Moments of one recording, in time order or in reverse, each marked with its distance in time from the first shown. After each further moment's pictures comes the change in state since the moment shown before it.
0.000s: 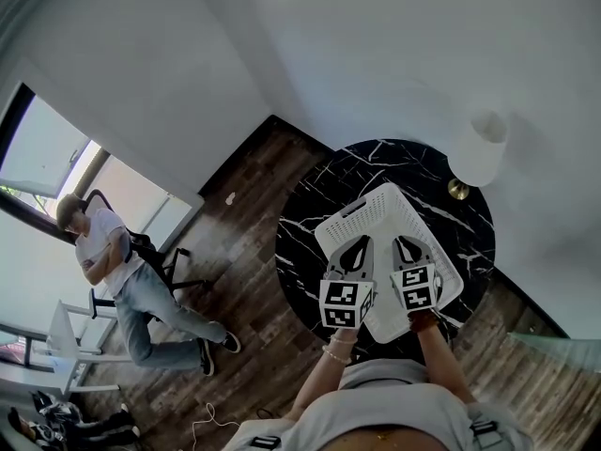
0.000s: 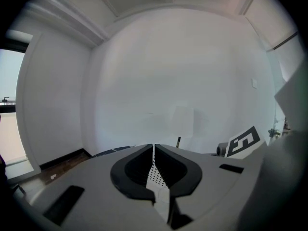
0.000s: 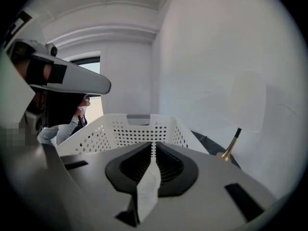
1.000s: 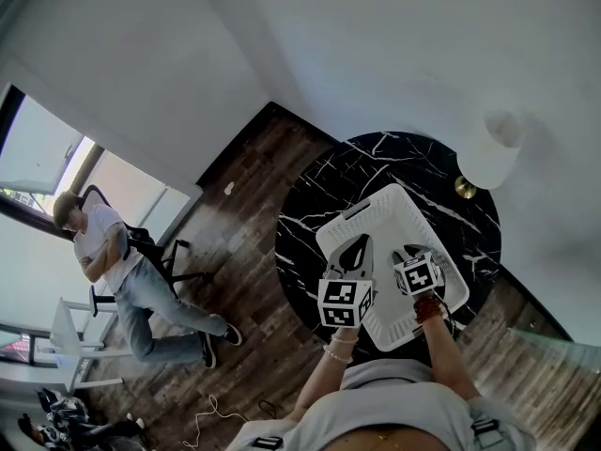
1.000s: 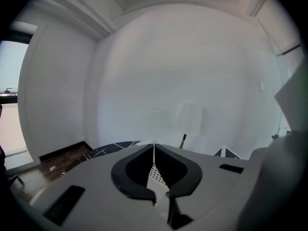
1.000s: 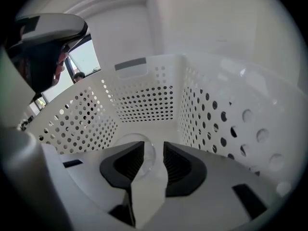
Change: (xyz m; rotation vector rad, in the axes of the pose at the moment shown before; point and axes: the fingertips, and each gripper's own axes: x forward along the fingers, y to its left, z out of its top) left arm 0.025 0.027 -0.011 -0.067 0.040 0.017; right arm 0.064 -0.002 -0.103 0.059 0.416 0.144
